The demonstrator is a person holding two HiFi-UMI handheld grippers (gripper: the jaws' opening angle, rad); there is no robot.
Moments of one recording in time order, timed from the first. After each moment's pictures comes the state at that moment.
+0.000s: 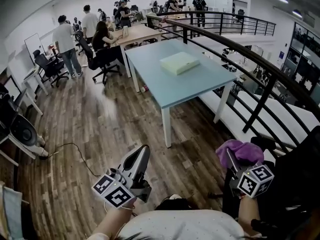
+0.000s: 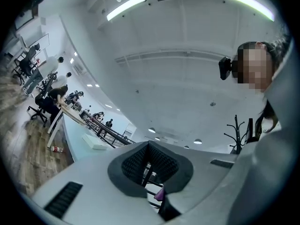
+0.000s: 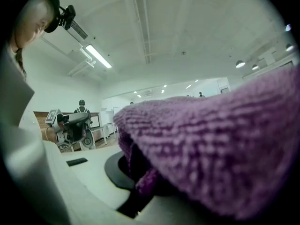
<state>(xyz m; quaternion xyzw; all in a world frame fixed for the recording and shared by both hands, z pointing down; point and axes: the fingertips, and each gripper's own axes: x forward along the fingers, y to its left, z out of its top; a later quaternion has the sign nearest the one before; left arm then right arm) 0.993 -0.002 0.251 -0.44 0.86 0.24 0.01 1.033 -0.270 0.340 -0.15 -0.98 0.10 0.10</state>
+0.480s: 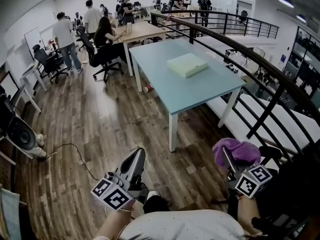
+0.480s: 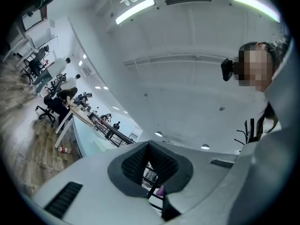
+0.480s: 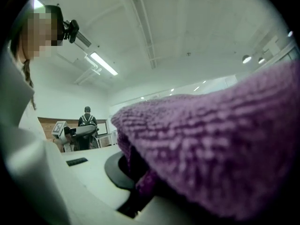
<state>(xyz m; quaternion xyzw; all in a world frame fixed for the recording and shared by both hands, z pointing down) 0.910 0.071 0.270 -0.40 0.87 0.27 0.01 0.941 -0.196 0.324 -0.21 -0.97 0.12 0.06</state>
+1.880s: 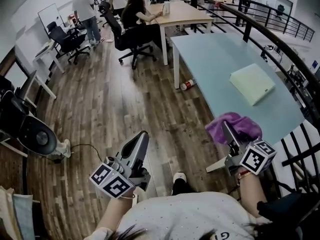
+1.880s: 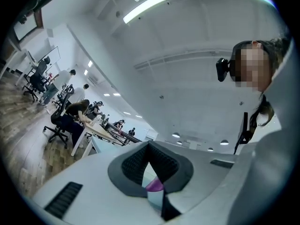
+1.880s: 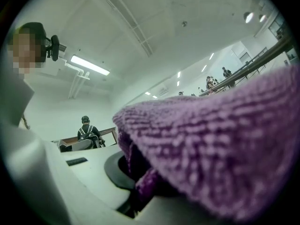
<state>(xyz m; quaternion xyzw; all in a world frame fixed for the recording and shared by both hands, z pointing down) 0.417 0.306 0.273 -0.34 0.91 0.23 0.01 0.370 0.059 0.331 -0.30 -0.92 0.22 0.09</state>
